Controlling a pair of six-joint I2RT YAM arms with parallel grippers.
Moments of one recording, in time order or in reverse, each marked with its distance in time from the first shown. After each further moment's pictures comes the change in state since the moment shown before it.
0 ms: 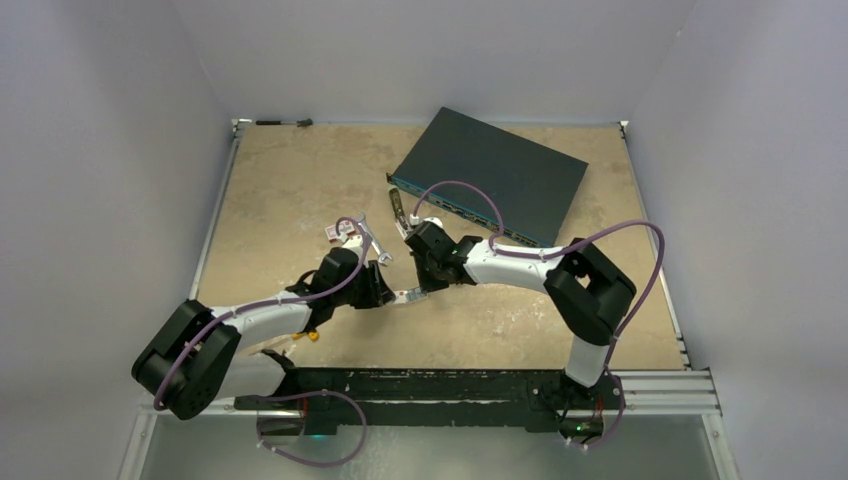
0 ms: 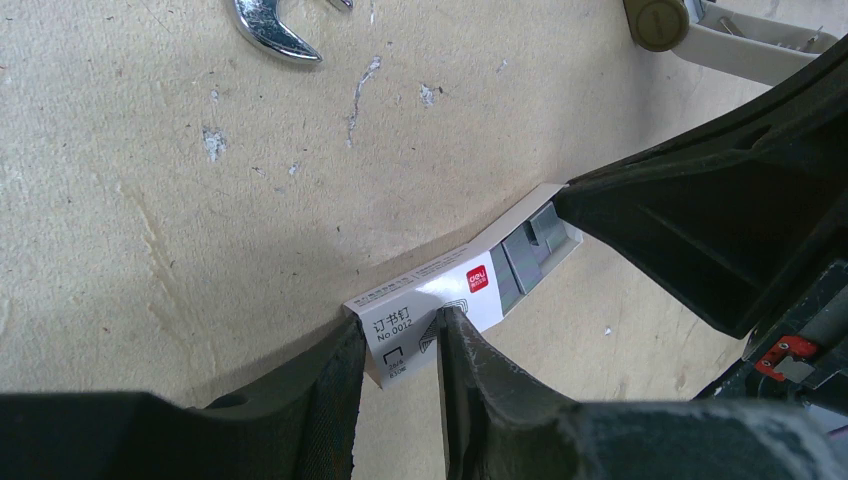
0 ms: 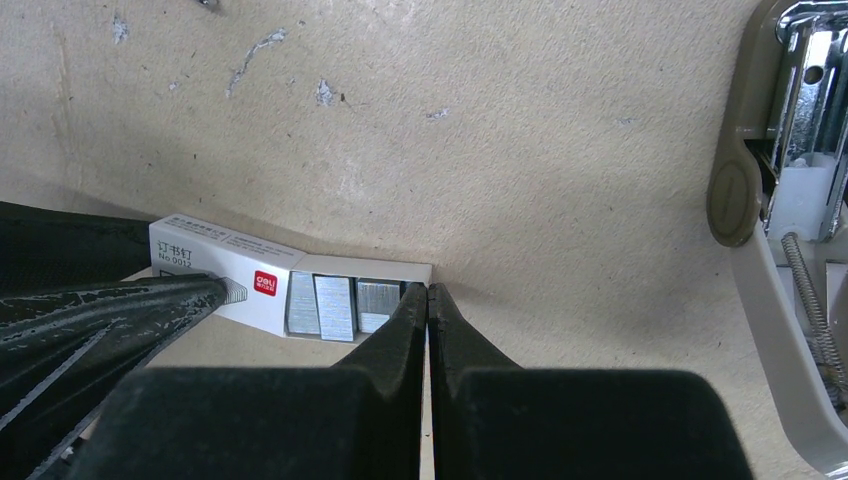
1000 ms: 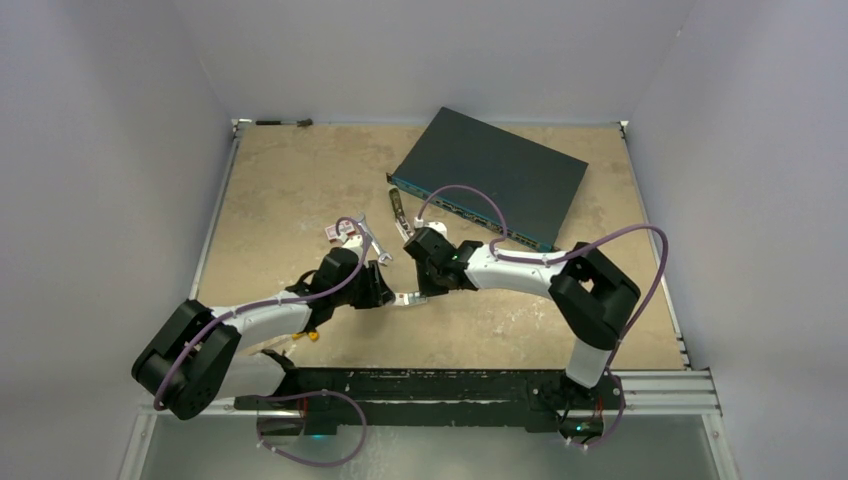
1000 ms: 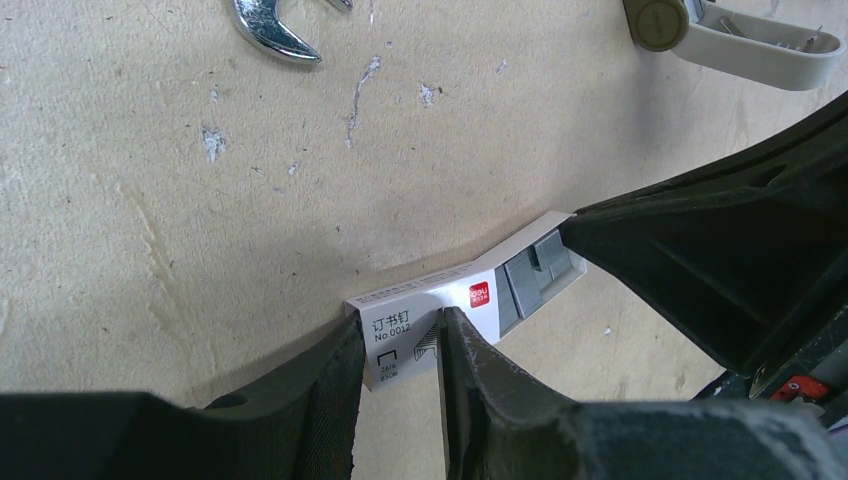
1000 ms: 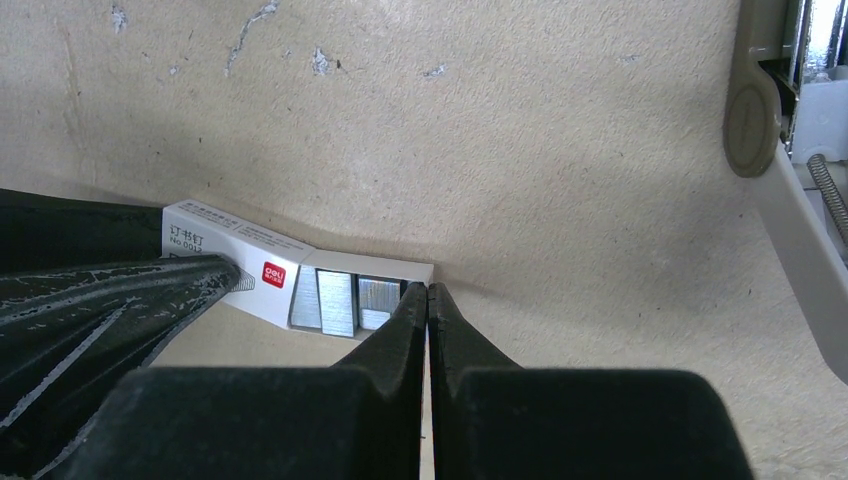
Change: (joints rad) left arm 0.000 0.000 0.000 0.000 0.000 0.000; right arm 0.033 -0.029 -0.023 -0.020 0.036 0.110
